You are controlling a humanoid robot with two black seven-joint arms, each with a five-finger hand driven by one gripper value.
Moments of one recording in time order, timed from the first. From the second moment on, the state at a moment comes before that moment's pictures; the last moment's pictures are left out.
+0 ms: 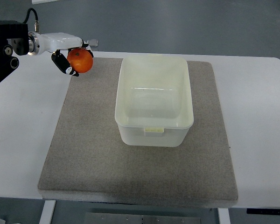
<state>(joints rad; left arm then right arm) -1.15 0.59 -0.48 -0.88 1.76 -0.37 -0.27 0.00 0.00 -0.11 0.16 0.00 -0.09 0.12</state>
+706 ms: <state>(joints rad) -1.31 0.45 -0.45 -1.24 1.74 -0.50 -0.29 0.00 0.00 -0.11 0.16 0.00 -0.09 0.12</state>
